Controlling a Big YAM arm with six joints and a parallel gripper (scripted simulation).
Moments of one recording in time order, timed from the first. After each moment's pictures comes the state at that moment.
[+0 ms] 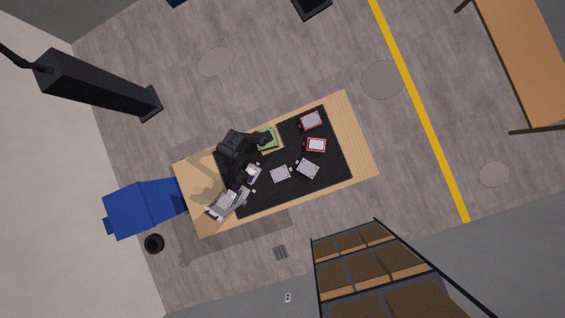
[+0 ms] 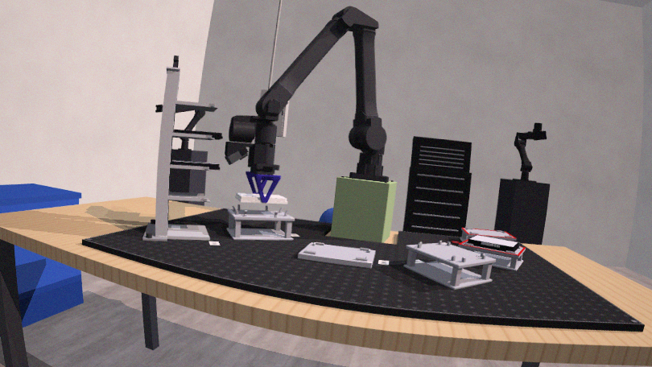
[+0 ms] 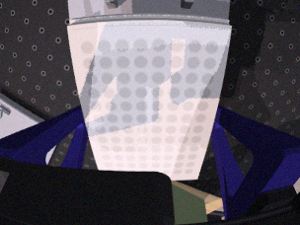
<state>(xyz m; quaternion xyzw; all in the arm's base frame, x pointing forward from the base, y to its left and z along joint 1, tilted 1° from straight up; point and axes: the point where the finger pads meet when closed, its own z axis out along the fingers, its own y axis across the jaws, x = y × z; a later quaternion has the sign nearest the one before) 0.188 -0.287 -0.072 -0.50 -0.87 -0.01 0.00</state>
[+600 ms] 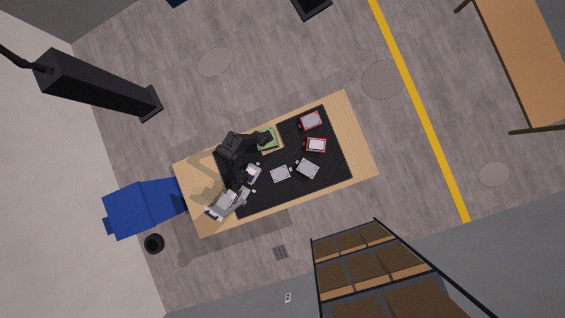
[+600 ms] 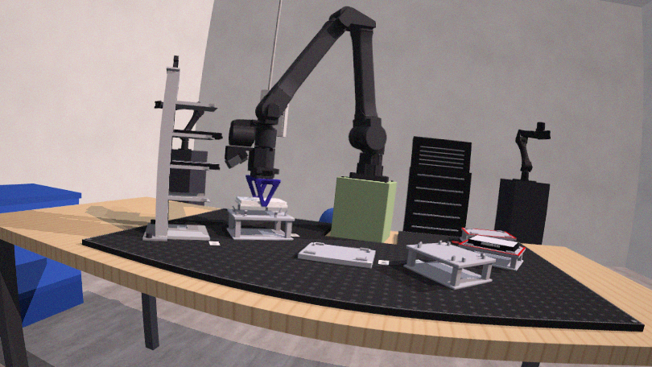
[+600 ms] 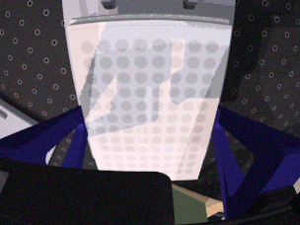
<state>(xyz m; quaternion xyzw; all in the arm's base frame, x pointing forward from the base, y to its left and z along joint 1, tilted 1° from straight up) 0.188 -0.287 -0.082 -0.50 -0.87 -0.01 0.00</state>
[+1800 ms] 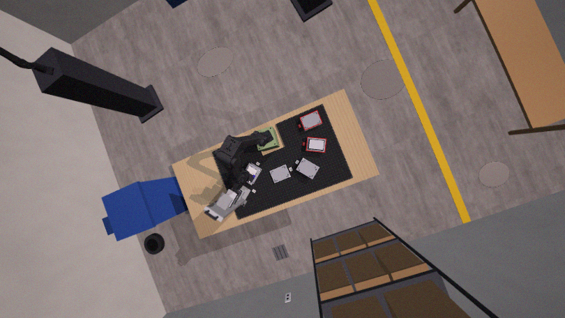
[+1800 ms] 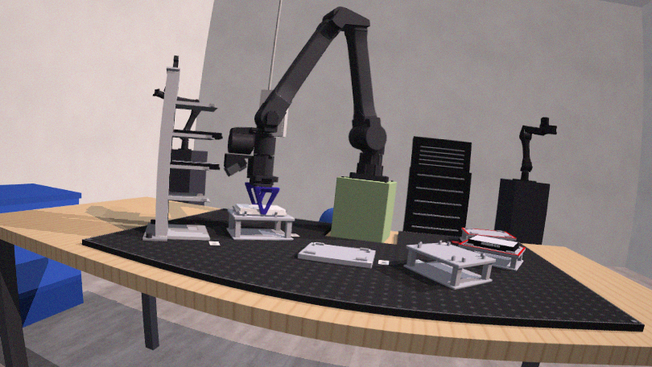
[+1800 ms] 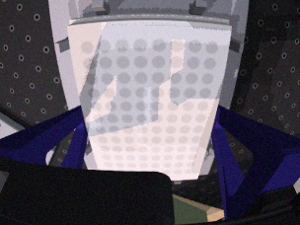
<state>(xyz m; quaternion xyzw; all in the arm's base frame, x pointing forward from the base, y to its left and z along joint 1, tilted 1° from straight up) 0.188 -0.287 -0.103 -0.50 -0.87 -0.01 0.00</state>
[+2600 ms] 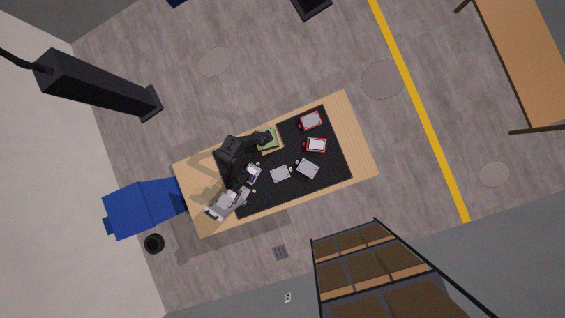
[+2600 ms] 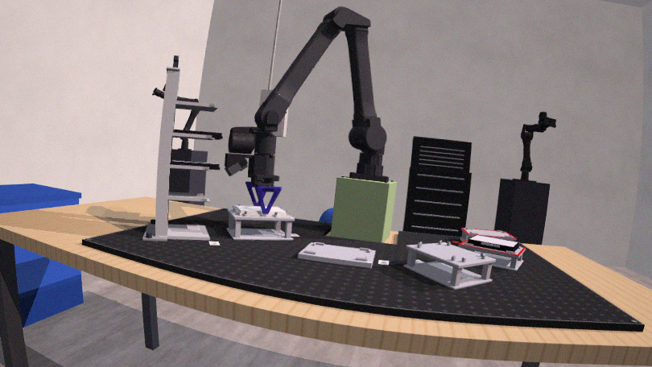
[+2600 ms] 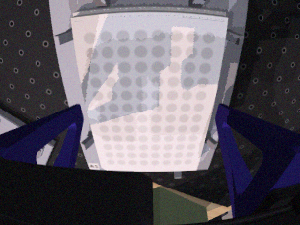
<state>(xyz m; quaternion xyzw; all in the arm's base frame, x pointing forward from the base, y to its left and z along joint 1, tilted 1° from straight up) 0.186 -0.284 -0.101 -0.50 -0.87 -0.01 0.01</state>
